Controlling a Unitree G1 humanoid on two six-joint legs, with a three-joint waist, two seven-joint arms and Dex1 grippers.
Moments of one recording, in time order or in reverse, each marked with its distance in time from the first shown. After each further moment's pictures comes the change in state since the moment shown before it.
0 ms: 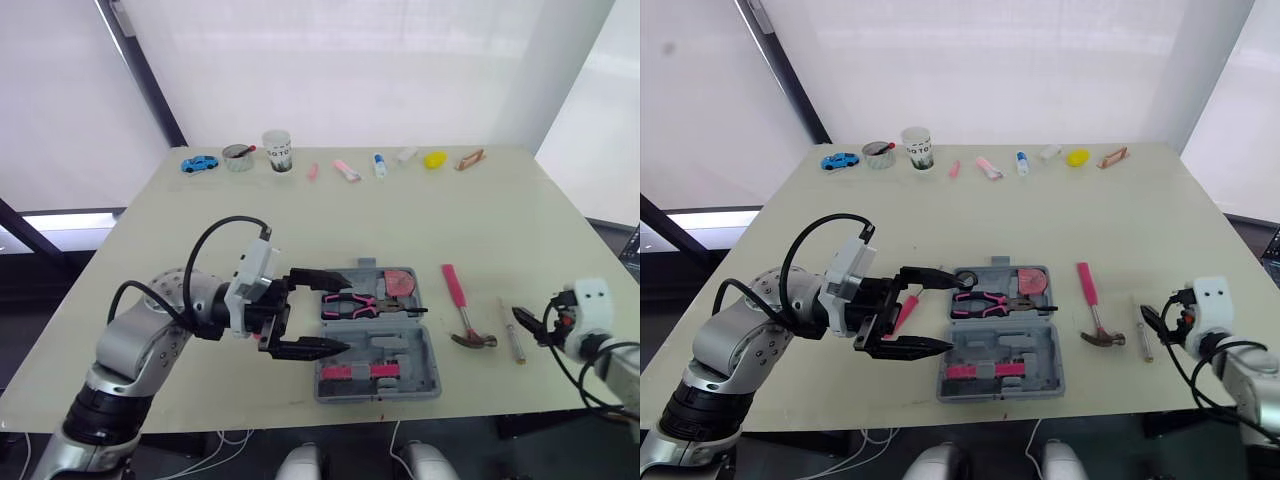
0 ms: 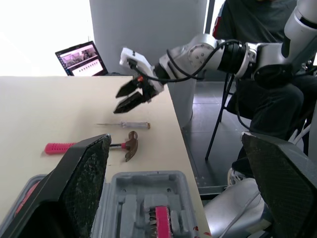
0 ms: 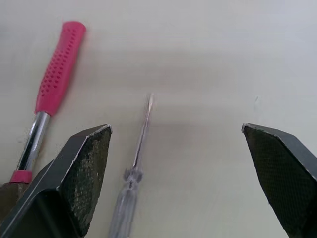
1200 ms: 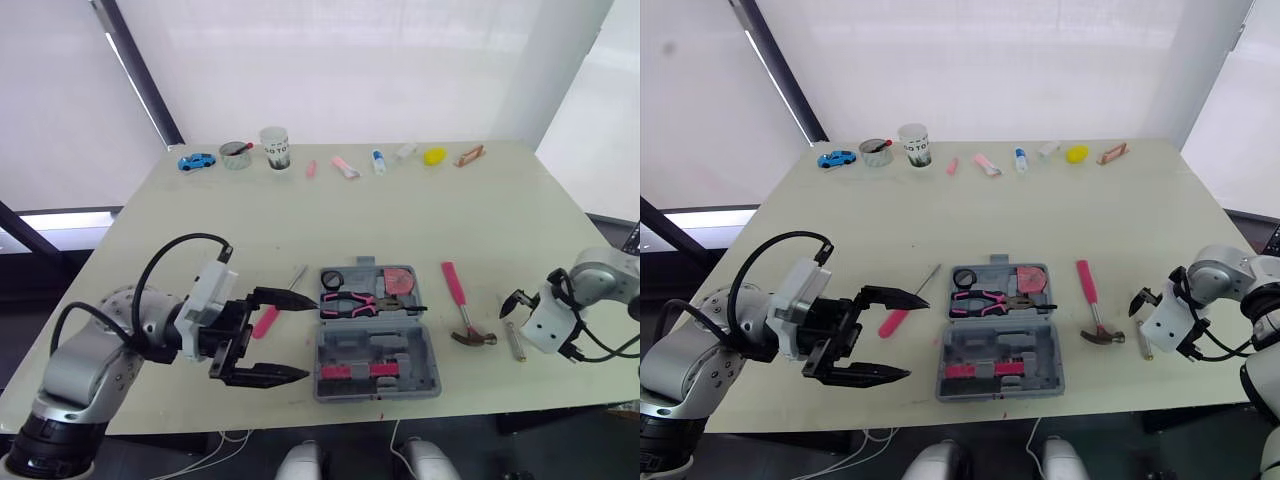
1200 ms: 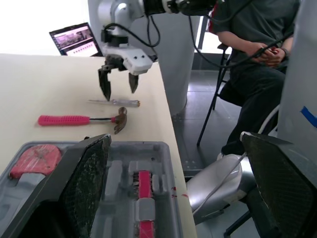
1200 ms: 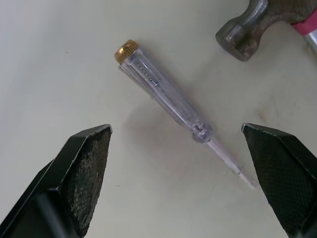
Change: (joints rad) left arm 0.182 0.118 0.134 -0.007 -0.038 -0.101 -0.160; right arm -0.921 -0.236 0.991 1.186 -1.112 -1.829 0.444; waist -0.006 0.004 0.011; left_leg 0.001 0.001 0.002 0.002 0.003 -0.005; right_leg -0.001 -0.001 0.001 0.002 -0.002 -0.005
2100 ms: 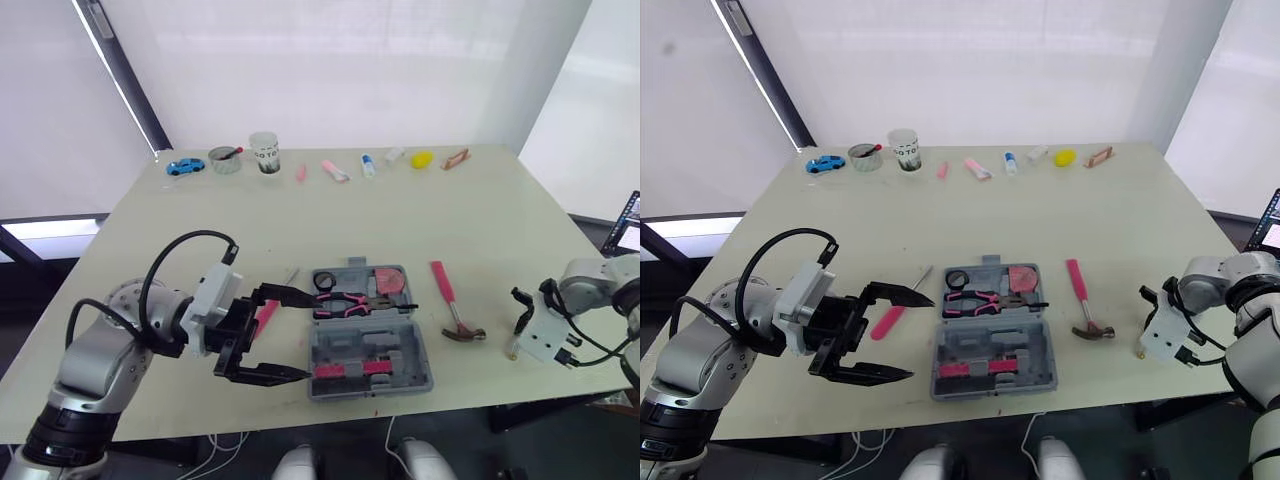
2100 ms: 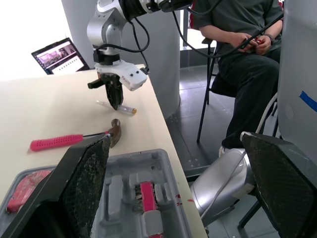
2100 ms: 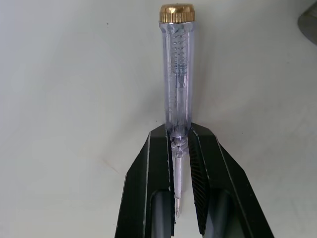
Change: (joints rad) left arm -0.049 -0.031 -0.041 0.045 0.058 -0.081 -0.019; right arm -0.069 0.047 0.108 0.171 -0.167 0.031 -0.237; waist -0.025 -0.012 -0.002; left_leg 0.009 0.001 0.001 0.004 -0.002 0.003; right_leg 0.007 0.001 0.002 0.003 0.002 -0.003
